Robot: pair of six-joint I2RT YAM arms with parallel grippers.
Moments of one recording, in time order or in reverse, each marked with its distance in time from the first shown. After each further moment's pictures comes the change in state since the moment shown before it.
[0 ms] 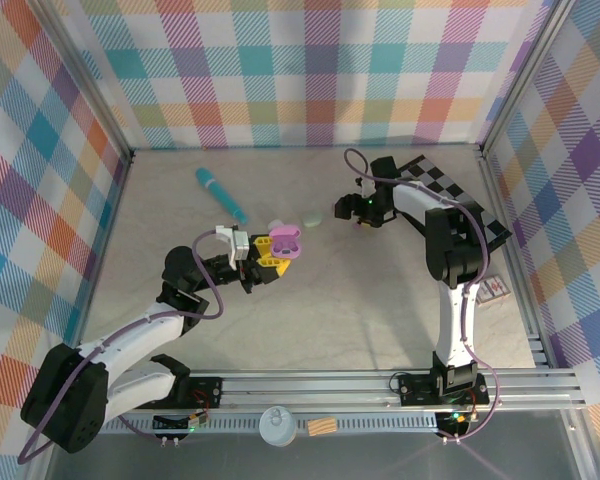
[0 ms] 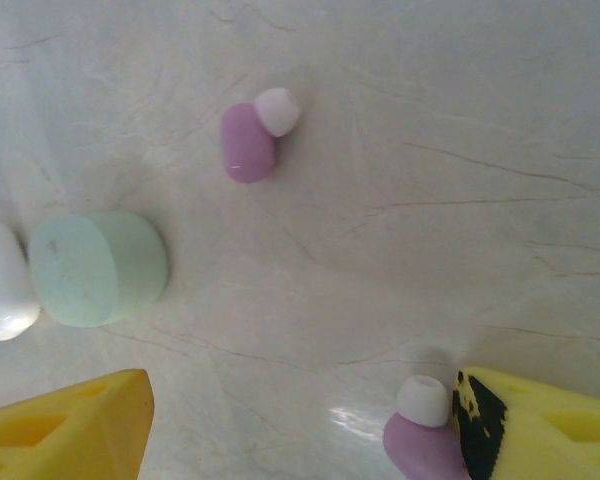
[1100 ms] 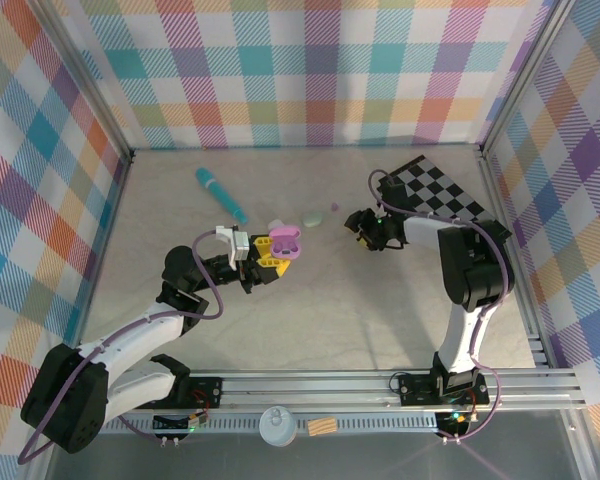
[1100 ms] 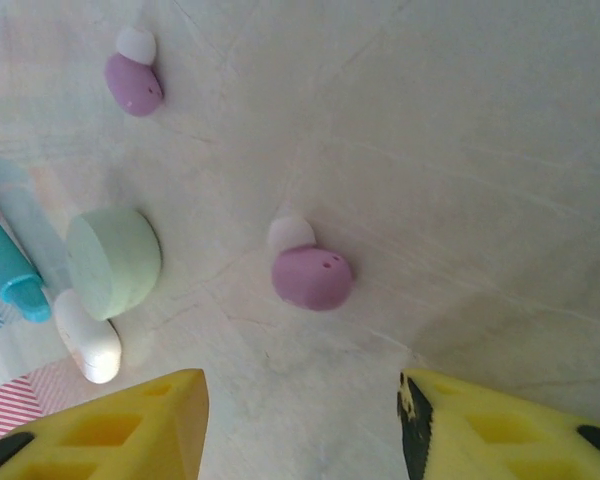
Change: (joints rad) left arm 0.001 0.000 0.000 -0.004 0.007 0.003; right arm 0.004 -0.246 -0.485 0.443 0.040 0.615
